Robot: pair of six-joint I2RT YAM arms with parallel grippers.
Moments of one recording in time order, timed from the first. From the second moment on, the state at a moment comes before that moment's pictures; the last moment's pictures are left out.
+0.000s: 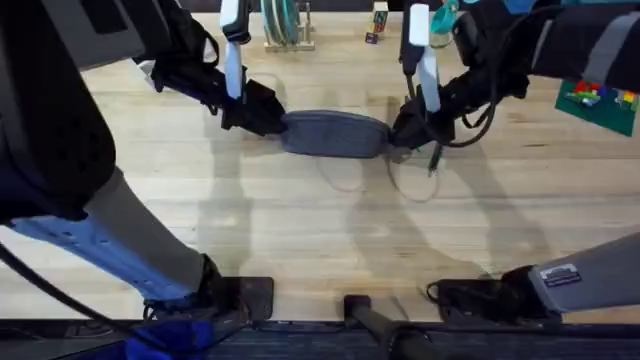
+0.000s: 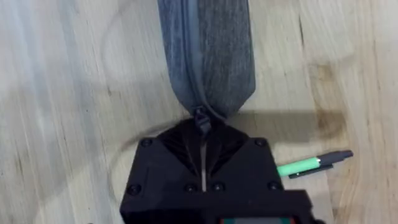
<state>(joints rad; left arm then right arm) 0.10 1.88 1.26 -1.04 0.85 1.56 0.18 1.72 1.13 -0.82 -0.55 -1.13</state>
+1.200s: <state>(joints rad) 0.10 1.88 1.26 -1.04 0.85 1.56 0.19 1.72 1.13 -0.82 -0.50 -1.13</state>
